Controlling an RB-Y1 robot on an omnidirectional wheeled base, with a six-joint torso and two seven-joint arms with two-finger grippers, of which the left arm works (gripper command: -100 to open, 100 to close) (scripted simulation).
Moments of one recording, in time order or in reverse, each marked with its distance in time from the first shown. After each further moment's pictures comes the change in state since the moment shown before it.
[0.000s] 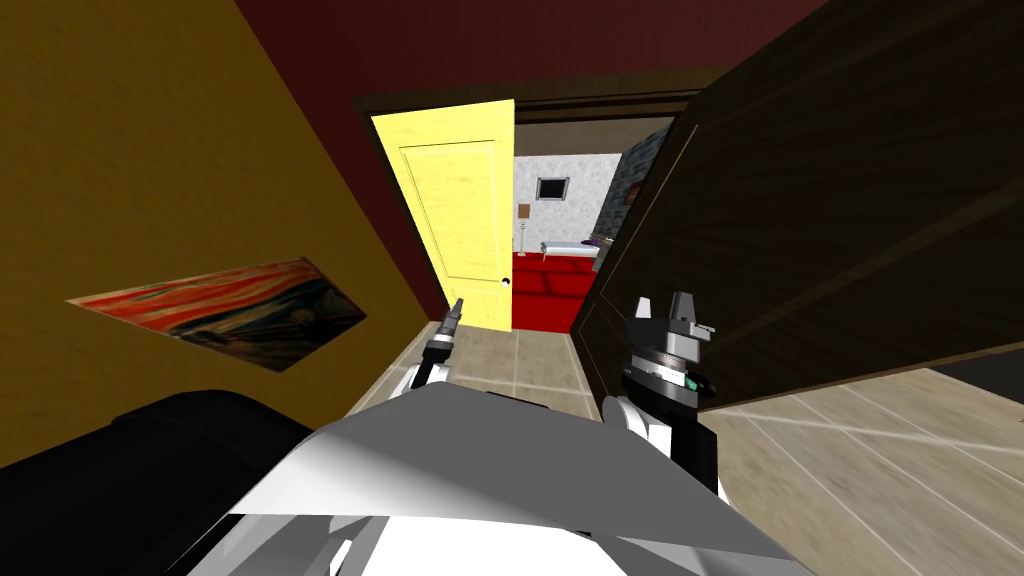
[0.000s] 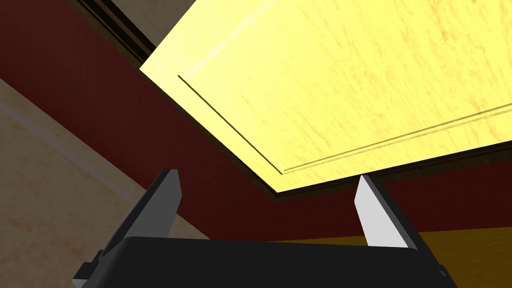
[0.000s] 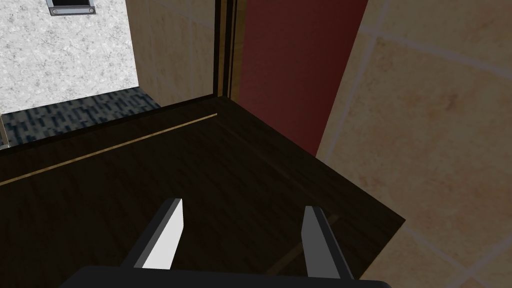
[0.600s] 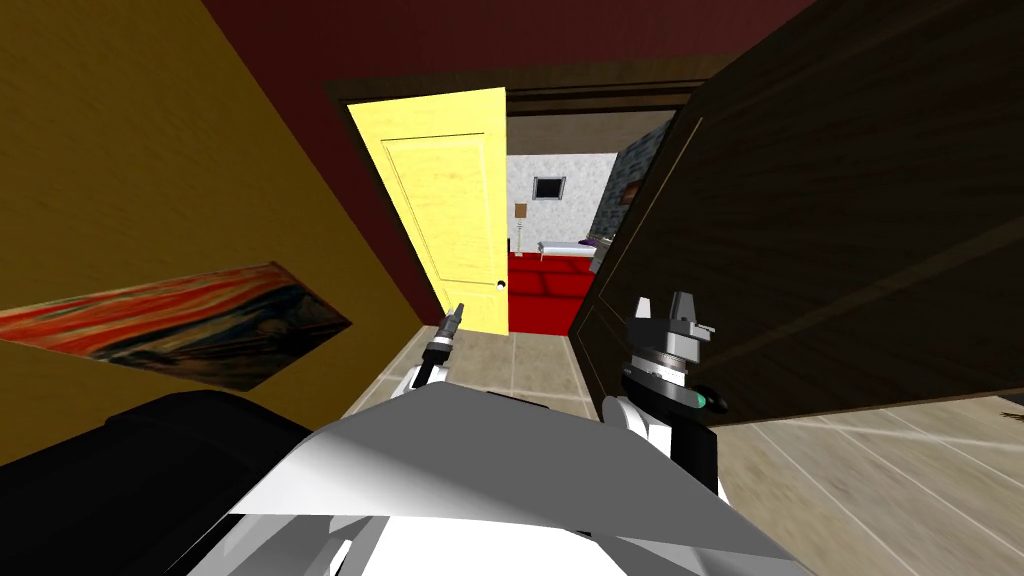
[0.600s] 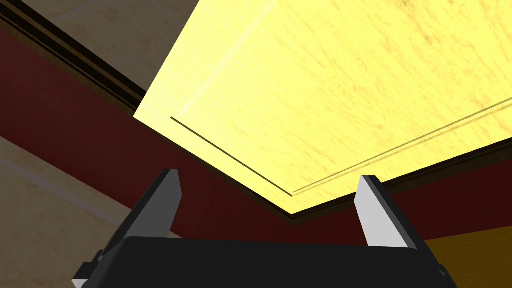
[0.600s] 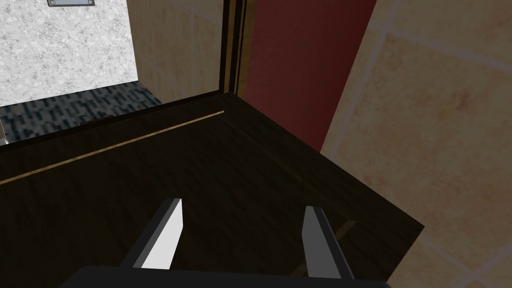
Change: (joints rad) arm -0.039 0.006 0.047 0.128 -0.035 -0.039 -0.123
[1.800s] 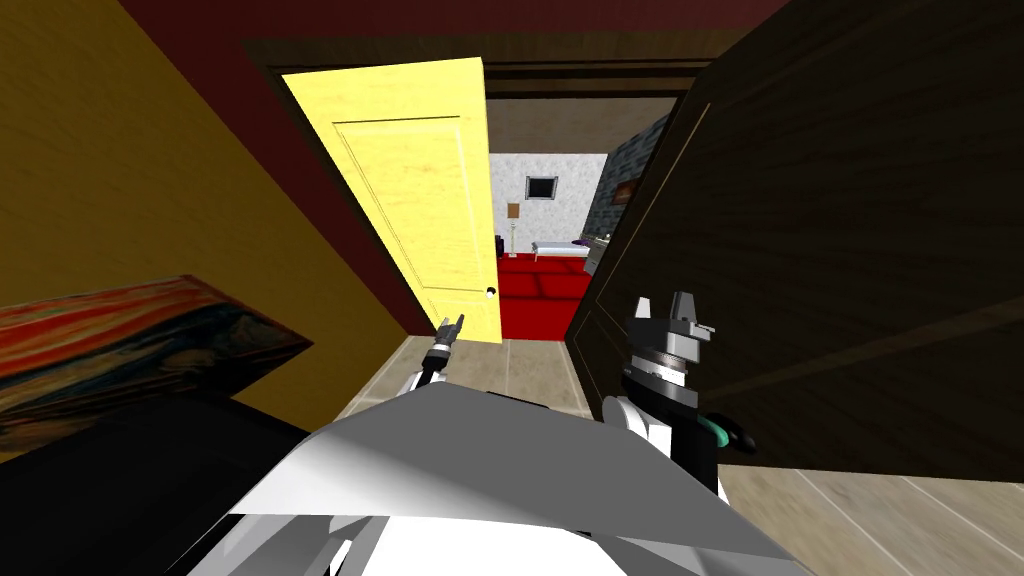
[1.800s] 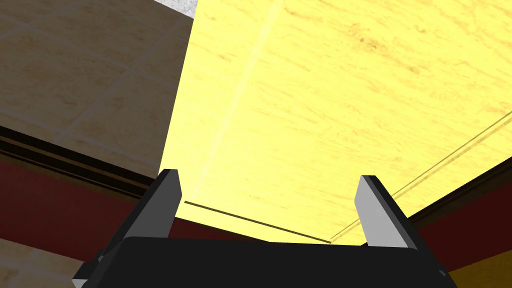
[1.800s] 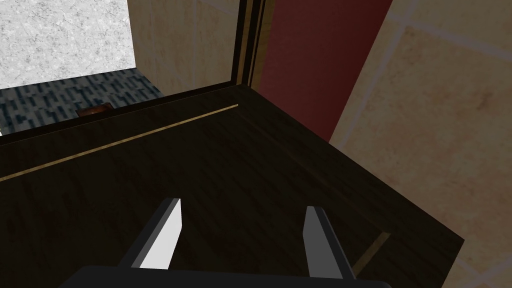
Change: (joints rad) arm -0.061 -0.014 0.090 0.249 -0.075 -0.084 -0.254
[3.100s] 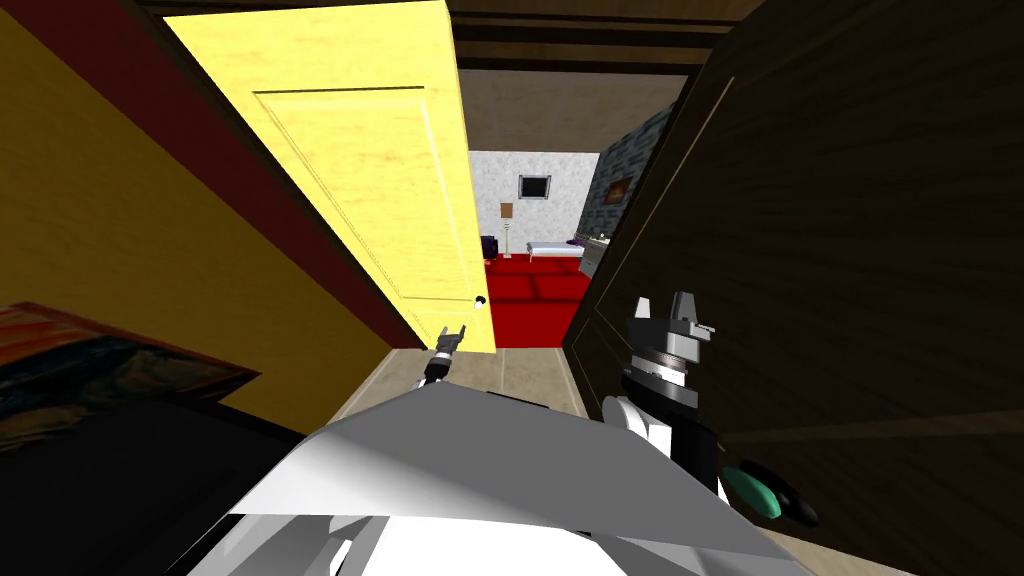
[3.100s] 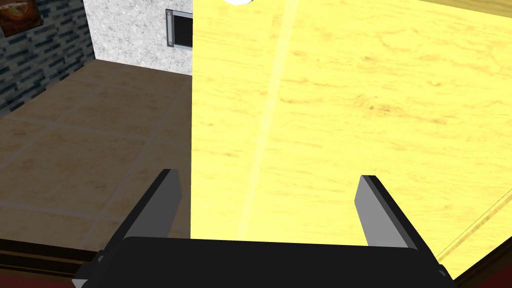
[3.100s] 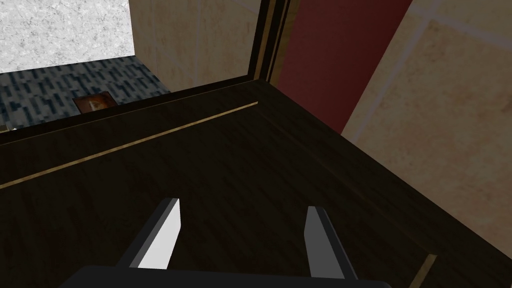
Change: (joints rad) arm -0.077 -0.034 0.093 0.263 -0.072 -0.085 -0.250
